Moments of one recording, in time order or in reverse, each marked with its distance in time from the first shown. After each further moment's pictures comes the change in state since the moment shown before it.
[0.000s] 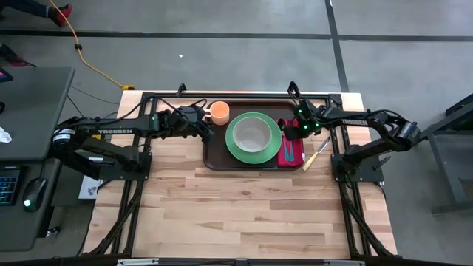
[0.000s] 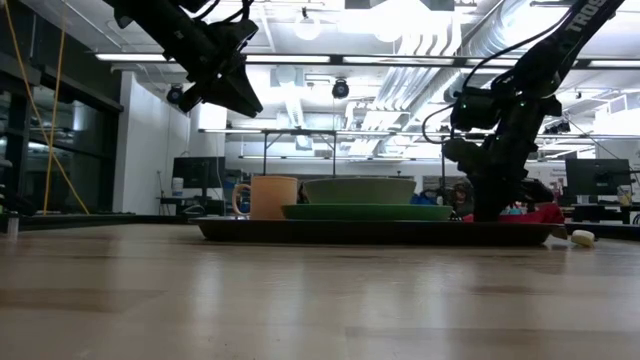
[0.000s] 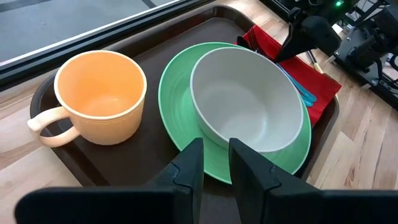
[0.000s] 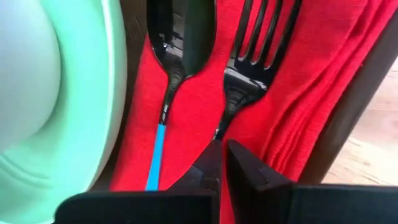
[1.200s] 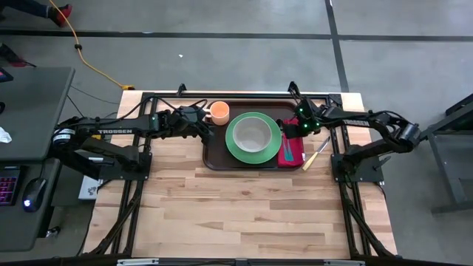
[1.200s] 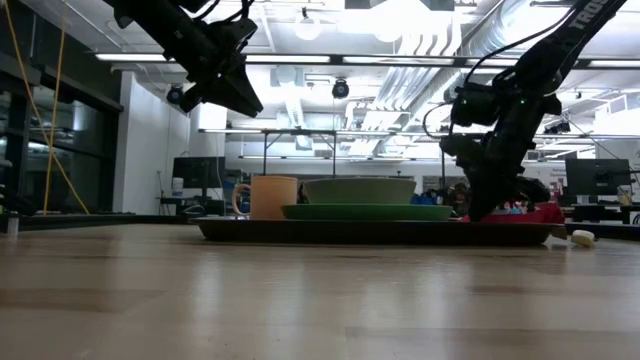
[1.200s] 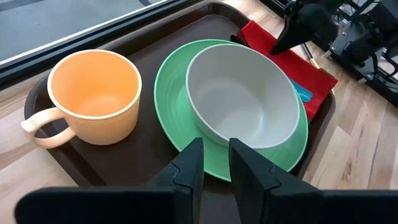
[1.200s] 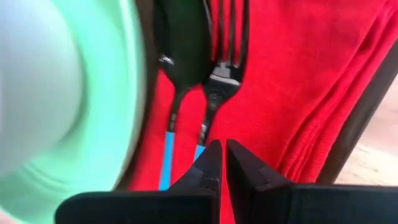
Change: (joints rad) left arm 0.000 0.000 0.000 0.000 0.019 0.018; right arm -0.006 -0.024 0.001 0.024 -0.017 0.029
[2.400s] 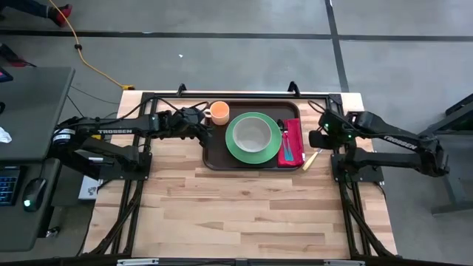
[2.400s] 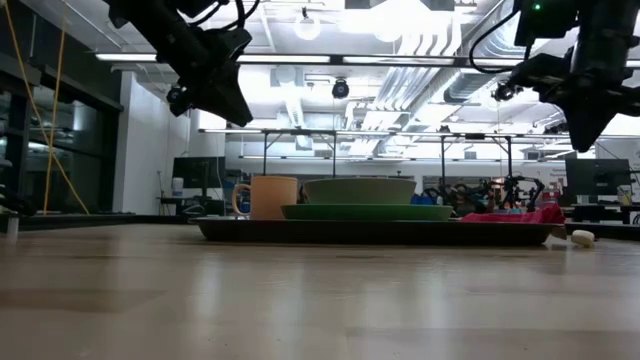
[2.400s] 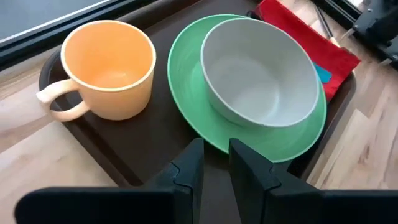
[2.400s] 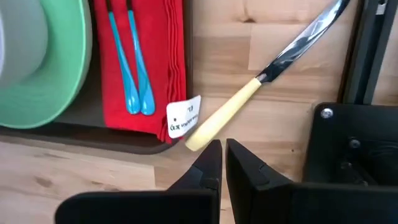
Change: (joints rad) left arm 0.000 0.000 0.000 -0.092 -0.001 -0.020; right arm 0.261 -0.534 0.182 -0.895 0.182 0.524
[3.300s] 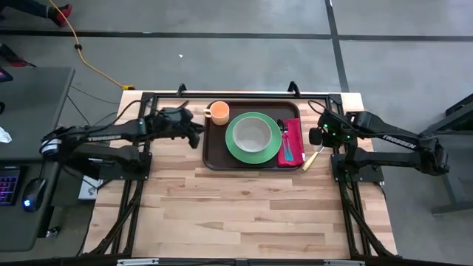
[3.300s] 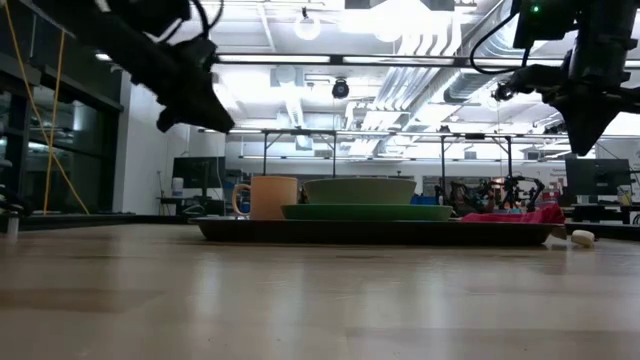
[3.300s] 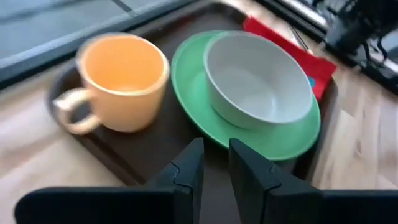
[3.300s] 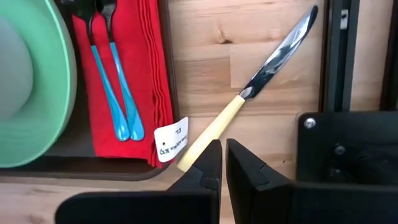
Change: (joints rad) left arm 0.114 -0.208 -0.261 0.228 0.133 0.144; right arm 0.012 0.013 -0.001 -0.011 0.094 0.091
